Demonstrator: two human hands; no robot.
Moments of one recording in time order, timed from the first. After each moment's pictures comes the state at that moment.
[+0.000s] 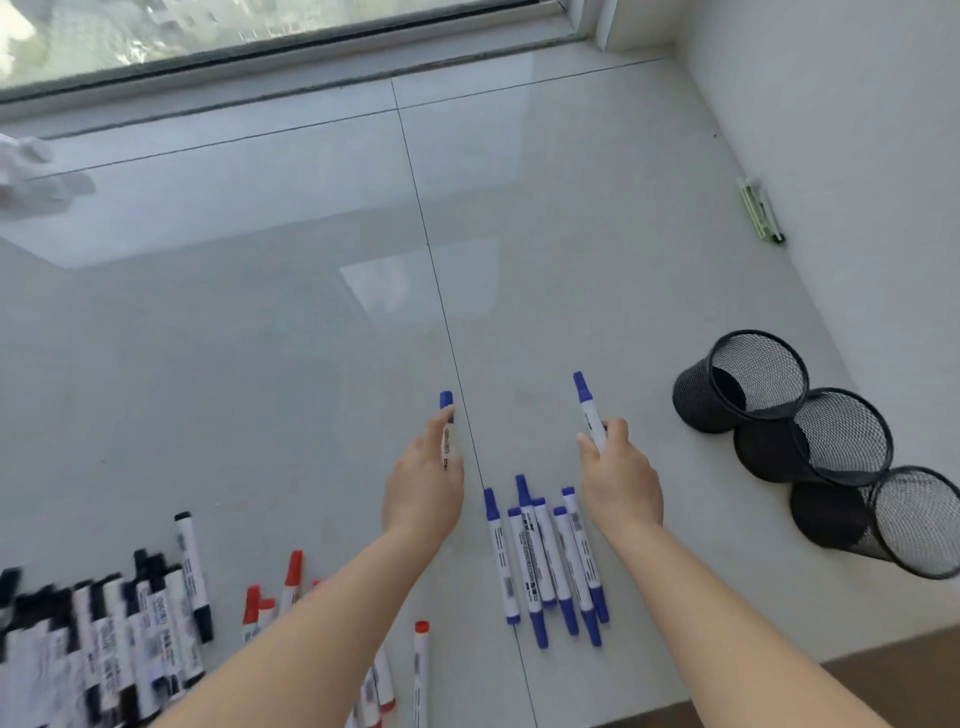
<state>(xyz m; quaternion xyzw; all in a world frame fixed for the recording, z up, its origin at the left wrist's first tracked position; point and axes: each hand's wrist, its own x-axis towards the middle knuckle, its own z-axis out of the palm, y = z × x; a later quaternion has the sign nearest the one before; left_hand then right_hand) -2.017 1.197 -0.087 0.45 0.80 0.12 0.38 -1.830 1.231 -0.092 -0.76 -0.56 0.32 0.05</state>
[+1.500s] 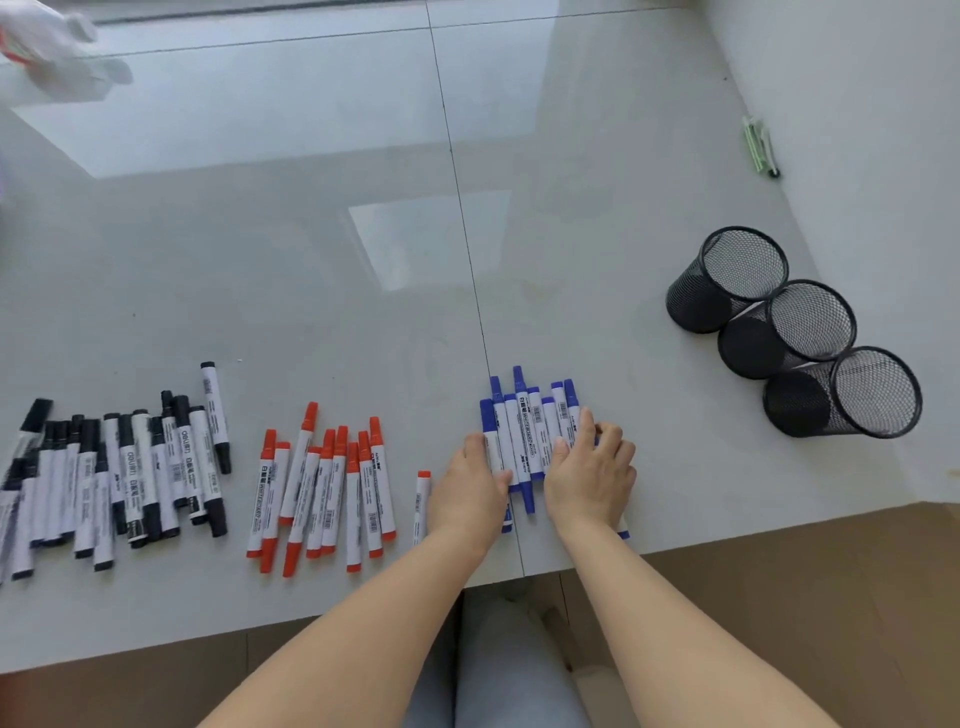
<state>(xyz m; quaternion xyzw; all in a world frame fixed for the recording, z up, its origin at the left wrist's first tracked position) -1.952 1.054 -0.114 0.44 0.80 0.10 0.39 -1.837 1.087 -0.121 -0.77 -0.62 0.16 -0.01</state>
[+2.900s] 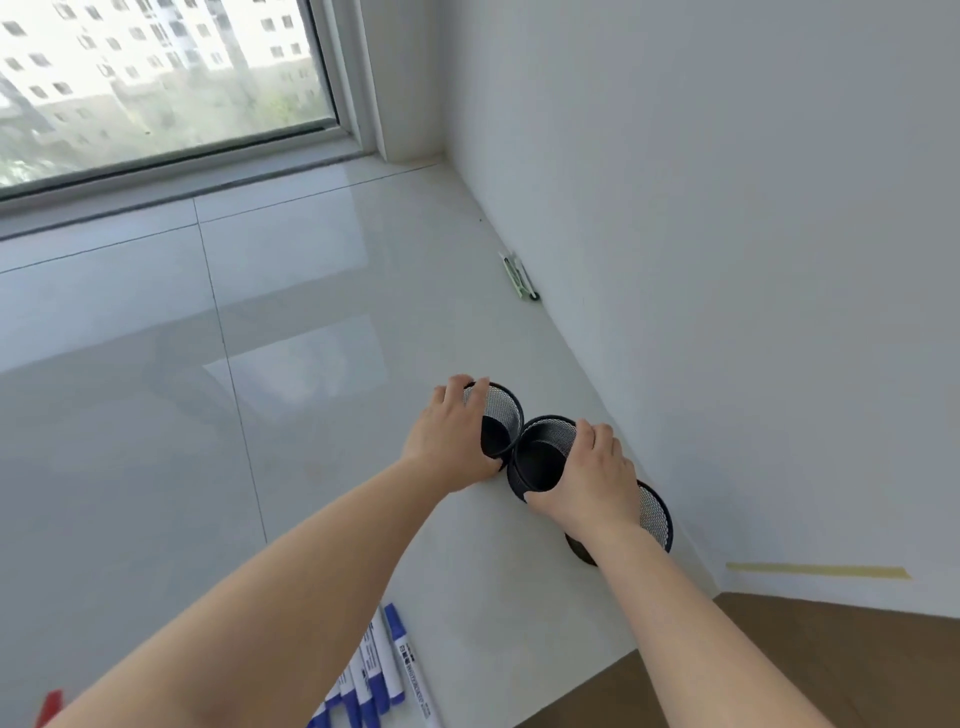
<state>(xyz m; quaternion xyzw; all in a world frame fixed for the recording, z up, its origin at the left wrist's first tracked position) -1.784 1.316 -0.052 0.77 0.59 0.04 0.24 -1.624 1.257 -0.050 -0.78 -0.61 0.15 0.00</state>
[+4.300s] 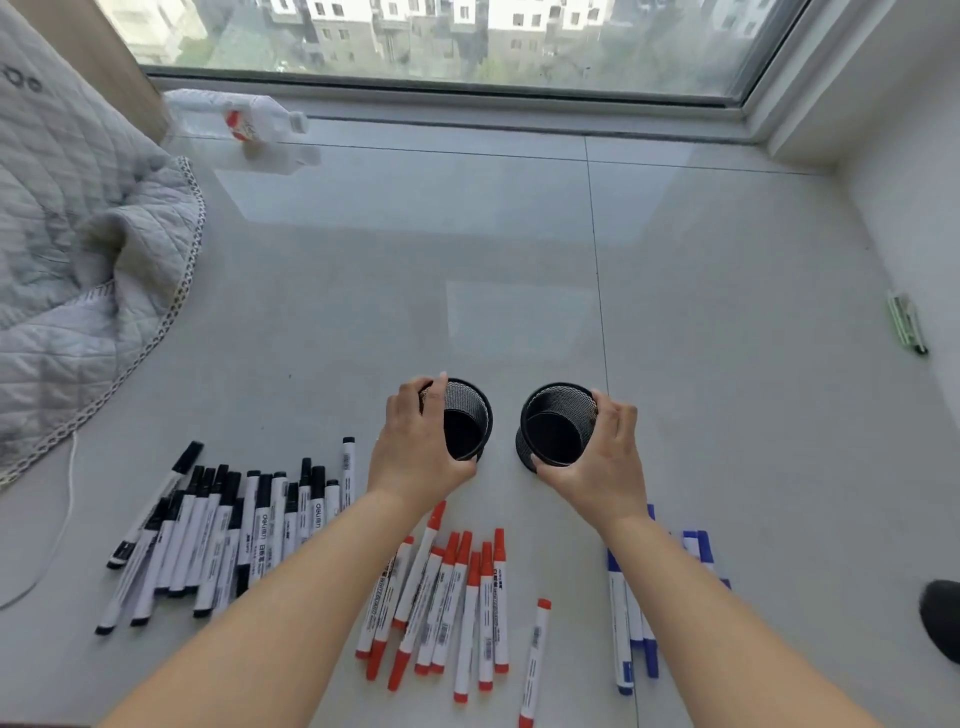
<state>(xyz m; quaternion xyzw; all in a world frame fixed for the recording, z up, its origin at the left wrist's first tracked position) -2.176 1.130 -0.065 0.55 0.81 0.14 0.16 -1.986 1.198 -0.077 -0.57 -0.76 0.25 0.18</state>
